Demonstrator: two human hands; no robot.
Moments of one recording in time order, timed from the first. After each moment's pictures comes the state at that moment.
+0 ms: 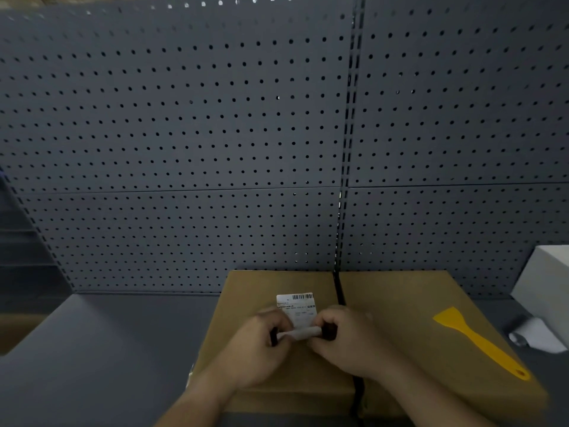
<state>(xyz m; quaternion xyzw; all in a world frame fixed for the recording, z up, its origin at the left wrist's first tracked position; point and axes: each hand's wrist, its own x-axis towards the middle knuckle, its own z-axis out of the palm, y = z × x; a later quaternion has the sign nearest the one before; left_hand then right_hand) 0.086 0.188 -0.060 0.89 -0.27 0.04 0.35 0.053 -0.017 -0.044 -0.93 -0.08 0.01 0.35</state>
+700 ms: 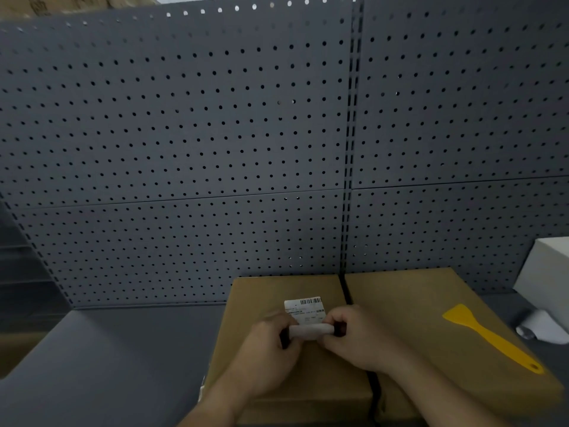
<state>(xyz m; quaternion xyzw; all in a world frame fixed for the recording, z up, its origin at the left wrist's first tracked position) 0.090 0.190 -0.058 0.89 -0.24 0.03 0.38 0.065 -0.013 -0.046 -0.93 -0.05 0.02 0.36</state>
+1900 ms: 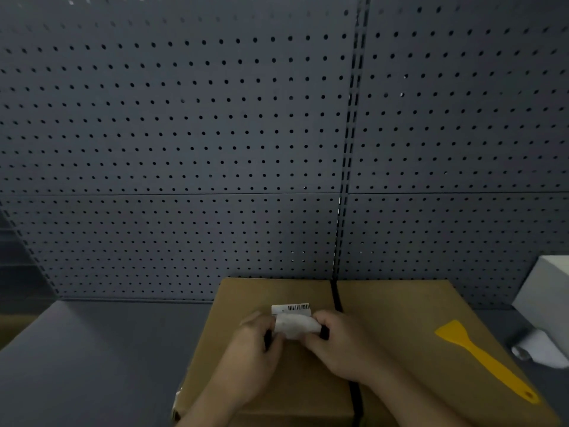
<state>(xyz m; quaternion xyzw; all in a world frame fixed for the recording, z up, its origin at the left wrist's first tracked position) 0.093 0.180 -0.067 0.90 -0.20 0.06 0.38 0.072 -0.014 -0.041 -0.92 -0.09 0.00 0.38</state>
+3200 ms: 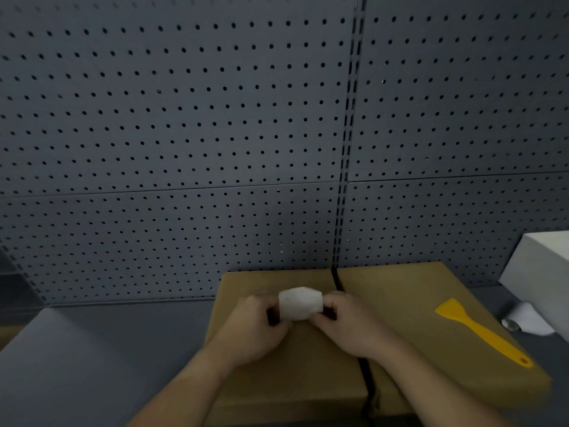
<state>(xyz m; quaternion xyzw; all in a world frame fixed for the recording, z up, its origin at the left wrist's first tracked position) 0.121 0.198 -0.044 0.89 -0.28 -0.01 0.35 0.085 -0.013 -0.052 -0.93 -0.04 0.00 0.37</state>
